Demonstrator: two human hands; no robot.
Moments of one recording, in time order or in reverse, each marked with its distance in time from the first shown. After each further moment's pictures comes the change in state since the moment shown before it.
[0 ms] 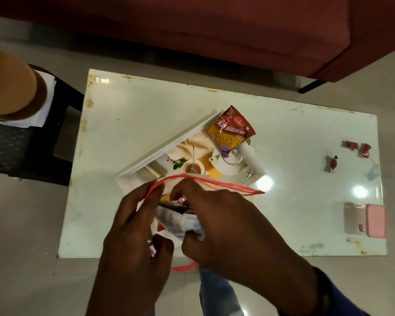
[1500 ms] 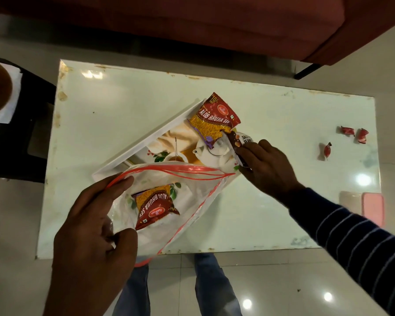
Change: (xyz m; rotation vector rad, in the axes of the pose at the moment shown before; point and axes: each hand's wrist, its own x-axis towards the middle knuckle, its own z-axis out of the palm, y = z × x) left_hand 0.006 -0.011 0.021 -0.060 0.177 0.069; right_hand 0.030 0.282 0.040 -0.650 0.602 -0.276
